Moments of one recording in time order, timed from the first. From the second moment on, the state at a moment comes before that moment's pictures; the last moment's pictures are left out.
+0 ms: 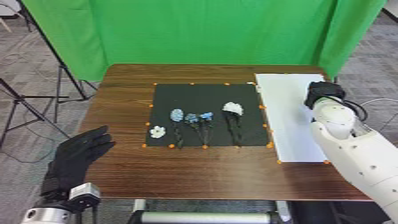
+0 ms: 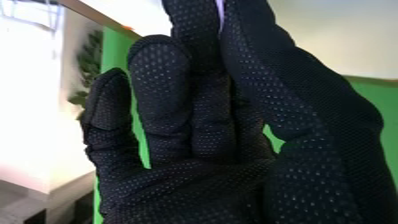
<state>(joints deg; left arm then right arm) 145.1 -50.6 -99.4 -130.8 39.9 19.0 20.9 -65.4 -48.8 58.5 -78.5 -138.6 -12.3 33.0</state>
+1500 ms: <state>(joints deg) 146.3 -49.6 -100.7 -131.1 39.4 19.0 20.1 -79.1 -43.4 49.8 -104.4 -139.5 0.2 18.9</state>
